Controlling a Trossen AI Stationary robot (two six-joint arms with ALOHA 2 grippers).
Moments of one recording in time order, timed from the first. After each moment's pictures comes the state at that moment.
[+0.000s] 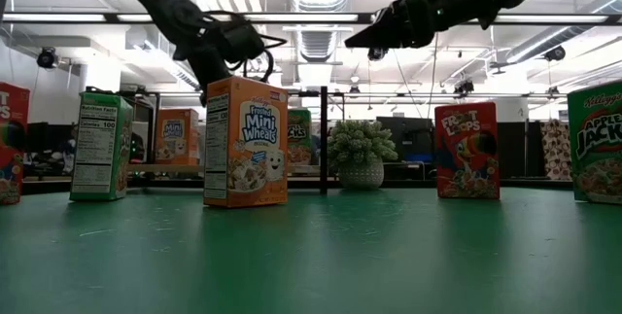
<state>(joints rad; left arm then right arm) 0.56 1.62 0.99 -0.25 -0.40 0.20 -0.33 1.30 0.81 0.23 -0.25 -0.51</state>
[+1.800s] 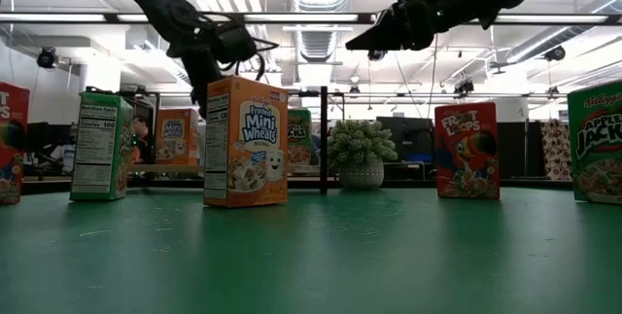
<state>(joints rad) 0.61 1.58 0.99 -0.33 -0.43 0.25 -0.33 1.30 0.81 0.22 -0.23 -0.52</state>
